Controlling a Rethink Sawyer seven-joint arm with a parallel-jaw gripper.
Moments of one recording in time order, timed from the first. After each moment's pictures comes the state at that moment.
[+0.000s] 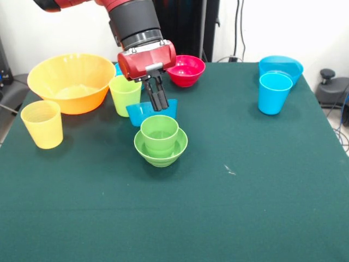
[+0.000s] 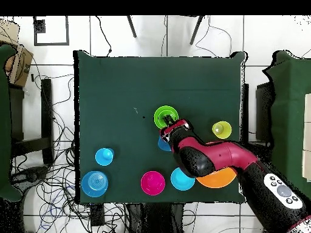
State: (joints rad) arm -1.05 -0.54 0.79 1.97 -0.81 0.03 1.38
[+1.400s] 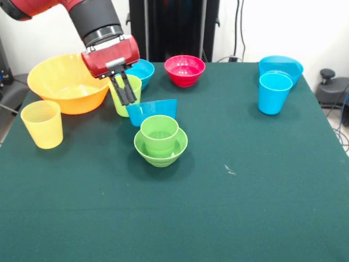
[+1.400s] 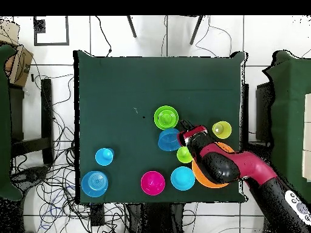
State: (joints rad) arm -1.35 -0.36 0.98 1.98 -0.84 0.19 1.38
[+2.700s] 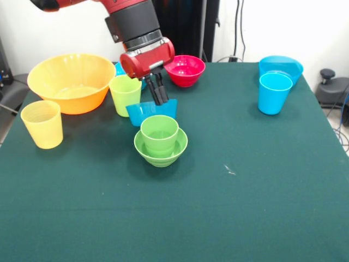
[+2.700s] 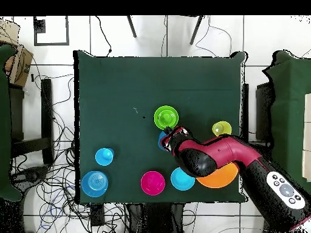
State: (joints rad) arm -1.16 -0.49 0.99 1.98 -0.99 0.41 1.38
